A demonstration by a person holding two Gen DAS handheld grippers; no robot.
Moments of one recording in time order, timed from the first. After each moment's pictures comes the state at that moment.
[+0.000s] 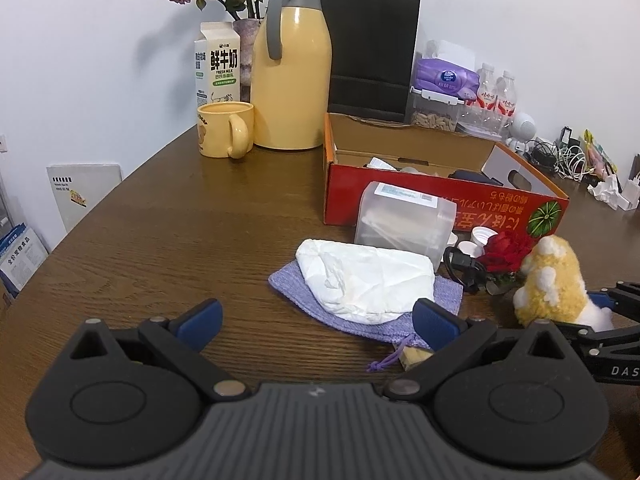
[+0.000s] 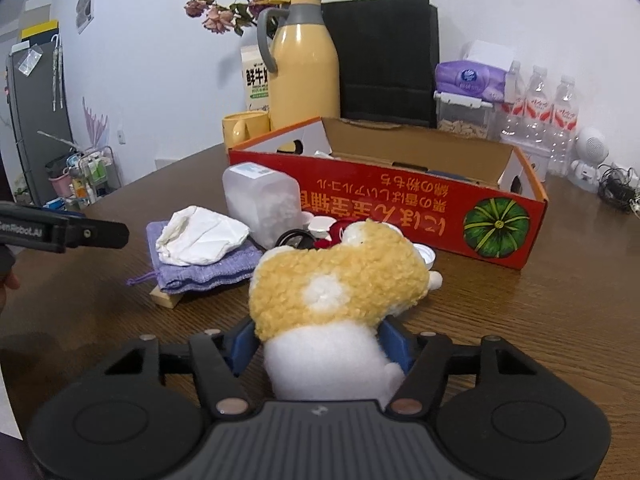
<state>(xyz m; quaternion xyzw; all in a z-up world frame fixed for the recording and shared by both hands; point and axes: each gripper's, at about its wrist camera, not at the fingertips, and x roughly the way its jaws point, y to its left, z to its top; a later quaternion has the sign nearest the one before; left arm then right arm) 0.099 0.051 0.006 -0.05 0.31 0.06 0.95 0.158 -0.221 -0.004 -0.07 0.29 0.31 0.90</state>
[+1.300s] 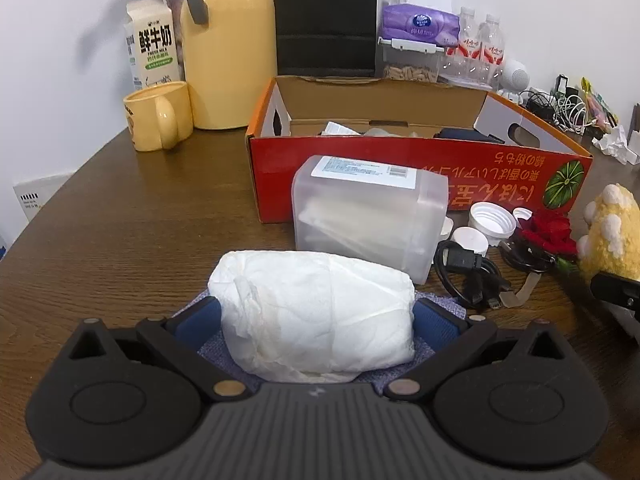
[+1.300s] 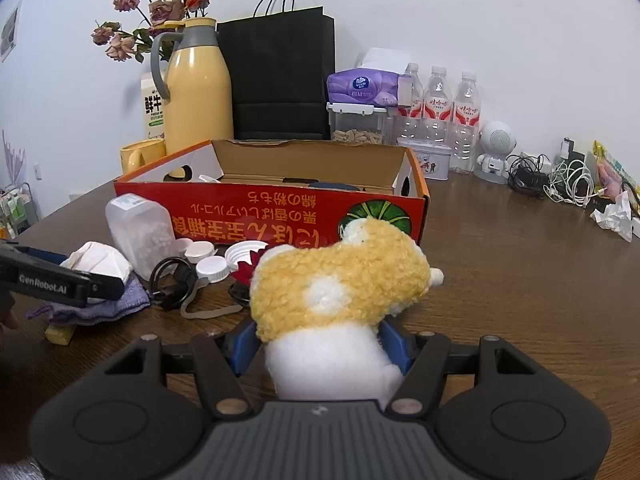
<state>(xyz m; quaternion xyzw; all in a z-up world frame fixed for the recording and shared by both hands) 0.185 0.010 -0.034 0.00 0.35 0.03 0.94 0.185 -0.256 -0.012 -0.05 0.27 0.18 0.94</state>
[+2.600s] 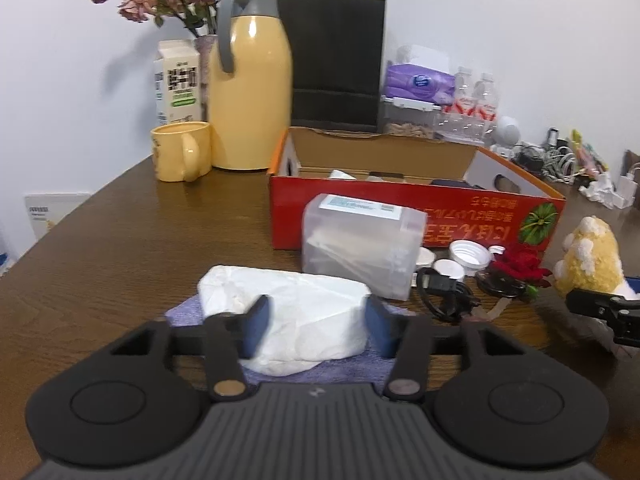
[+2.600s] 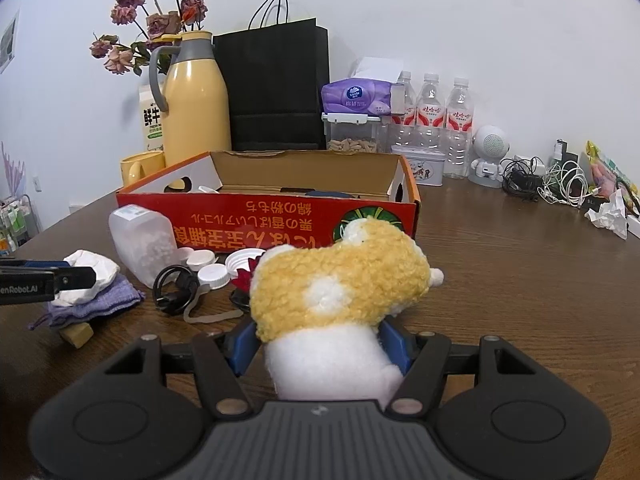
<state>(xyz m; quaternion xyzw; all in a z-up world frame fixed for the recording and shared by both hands) 0.138 0.012 -0.022 -0.03 0.26 0.05 0.96 0.176 -0.263 -0.009 -0.04 0.26 0.18 0.95</state>
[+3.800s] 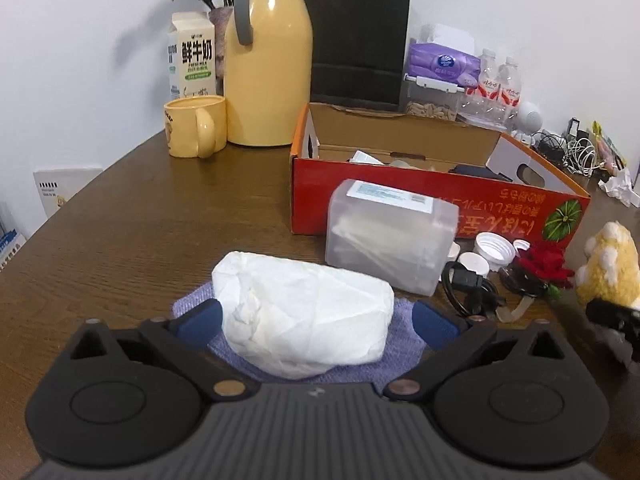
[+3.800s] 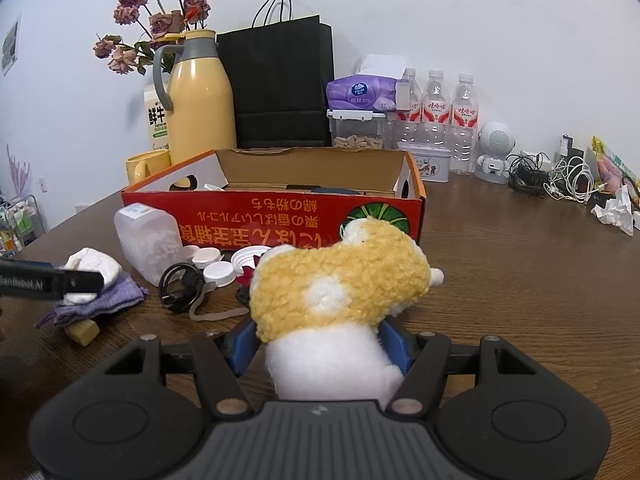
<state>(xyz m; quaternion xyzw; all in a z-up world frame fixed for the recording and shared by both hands) 0.160 0.025 -0.021 -0.05 0.31 0.06 0.95 0.177 -0.264 -0.009 -0.03 0.26 0.19 0.95</state>
